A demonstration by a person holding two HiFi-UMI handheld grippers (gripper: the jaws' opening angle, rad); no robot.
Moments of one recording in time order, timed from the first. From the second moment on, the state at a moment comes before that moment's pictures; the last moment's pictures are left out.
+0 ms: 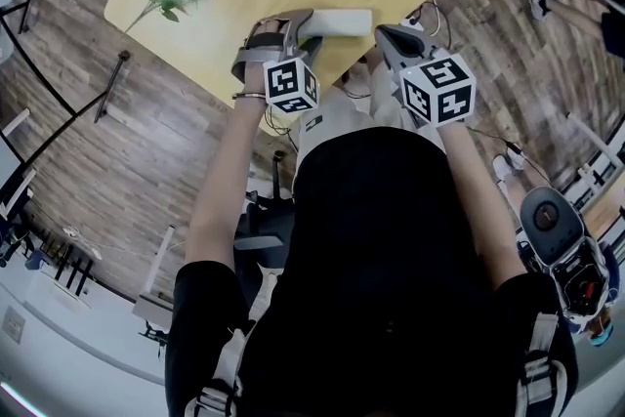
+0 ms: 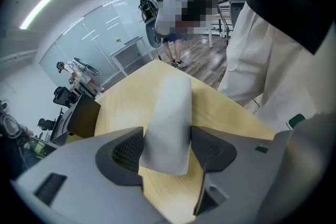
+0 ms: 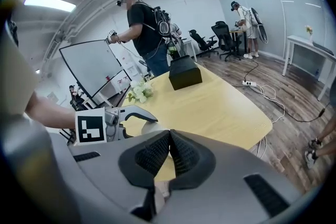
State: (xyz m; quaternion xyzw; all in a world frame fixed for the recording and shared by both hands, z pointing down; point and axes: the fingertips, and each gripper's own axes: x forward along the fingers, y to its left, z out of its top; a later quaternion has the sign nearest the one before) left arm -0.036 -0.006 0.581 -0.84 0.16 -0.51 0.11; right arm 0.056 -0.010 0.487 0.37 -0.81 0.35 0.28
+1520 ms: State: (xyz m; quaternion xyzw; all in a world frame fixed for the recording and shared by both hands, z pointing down) left arm -0.042 0.005 0.580 -0.81 0.22 -0.50 0.19; right arm 0.024 -0.032 0.563 0.32 -0.80 0.31 0.39
